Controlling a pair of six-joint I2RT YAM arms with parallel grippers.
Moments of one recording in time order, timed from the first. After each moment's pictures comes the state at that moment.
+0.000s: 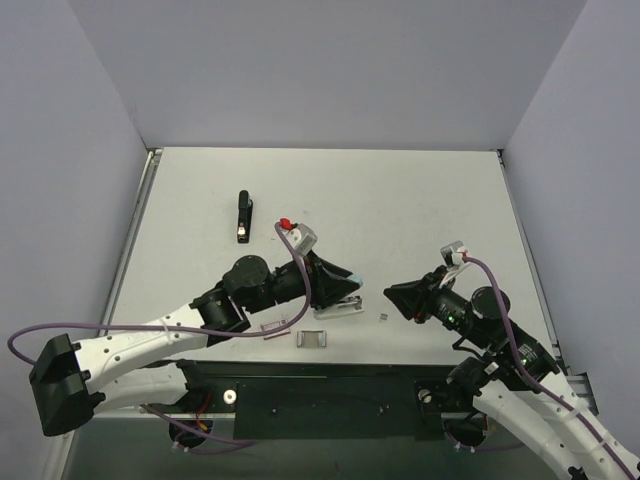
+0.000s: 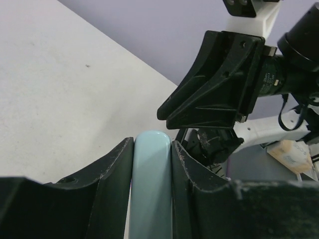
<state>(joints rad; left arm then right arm) -1.02 1.08 0.73 0.36 0.14 -0.50 0.67 0.38 0.52 -0.32 -0.08 0.49</state>
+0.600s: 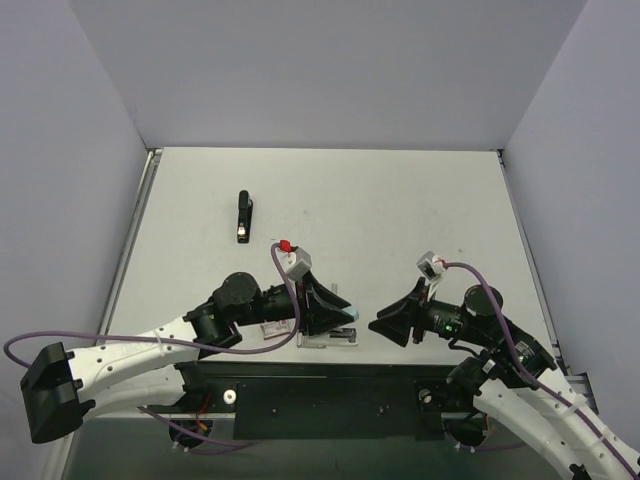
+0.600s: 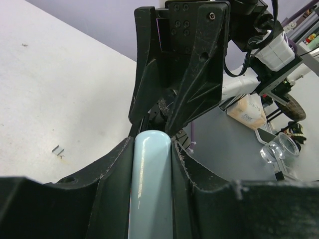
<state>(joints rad) -1.05 0.97 0.58 0.45 0.37 -0.54 0.68 0.40 0.54 -0.39 -0.45 0.49</state>
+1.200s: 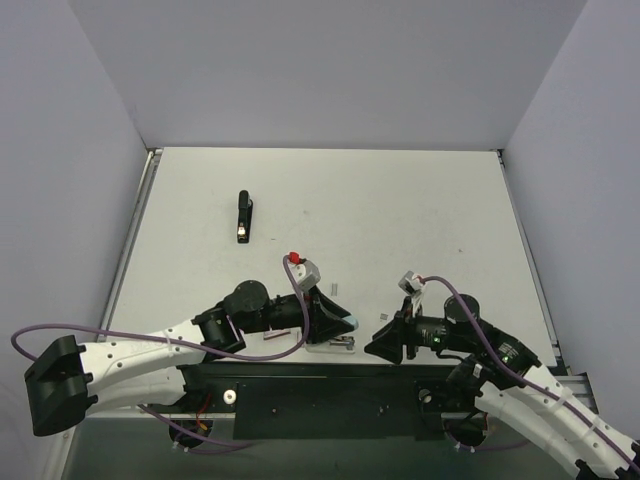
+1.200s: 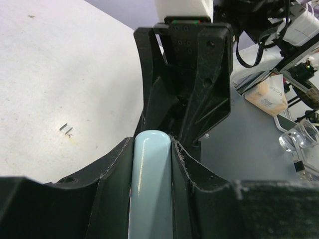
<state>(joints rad) -1.09 1.00 0.51 0.46 0.33 -0.49 0.76 0.37 0.39 -0.41 -0.49 0.49</state>
